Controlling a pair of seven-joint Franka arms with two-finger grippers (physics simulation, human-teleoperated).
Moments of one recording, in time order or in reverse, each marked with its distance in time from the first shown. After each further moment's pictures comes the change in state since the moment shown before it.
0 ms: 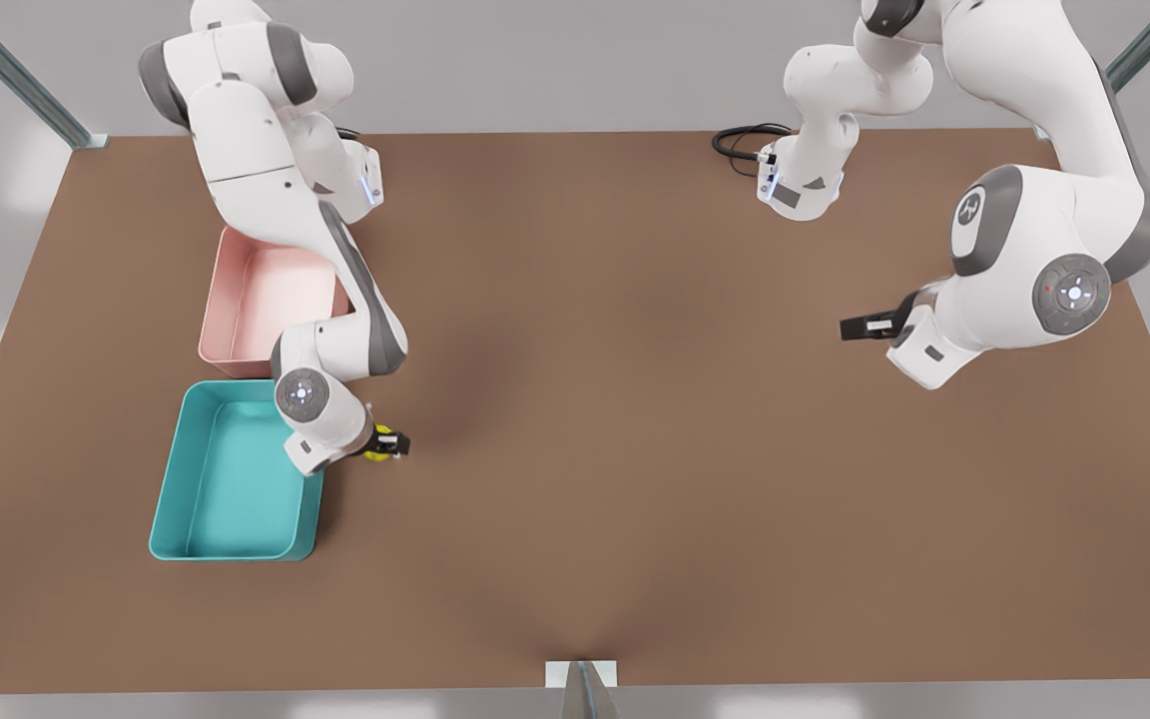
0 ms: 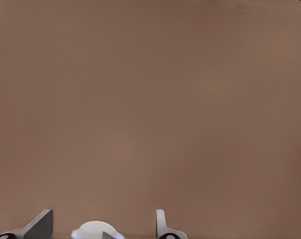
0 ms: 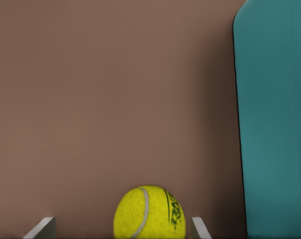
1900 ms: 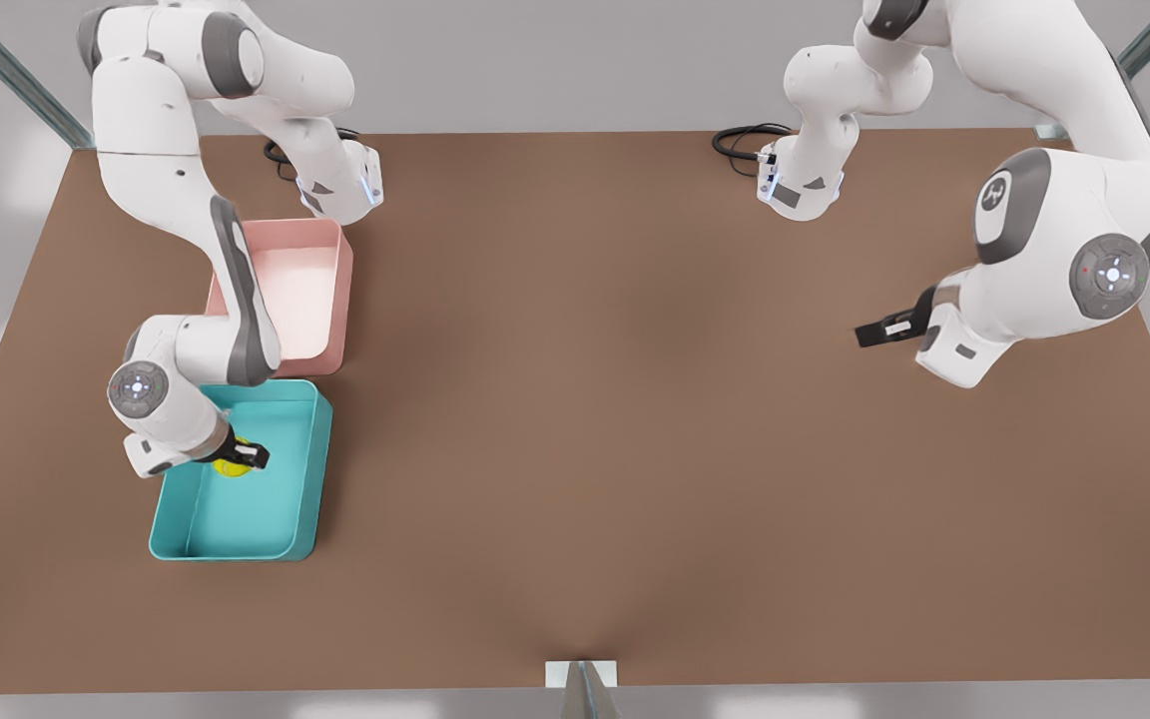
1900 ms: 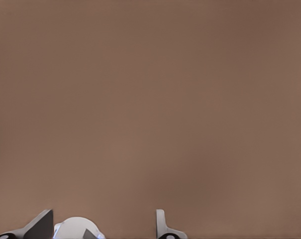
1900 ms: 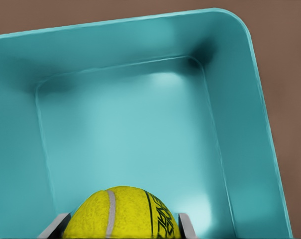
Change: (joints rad) left arm 0.028 0.010 0.004 0.077 -0.027 -0.024 -0.146; right arm -0.304 -0.084 -0.013 -0.012 -0.174 -0.020 -0.116
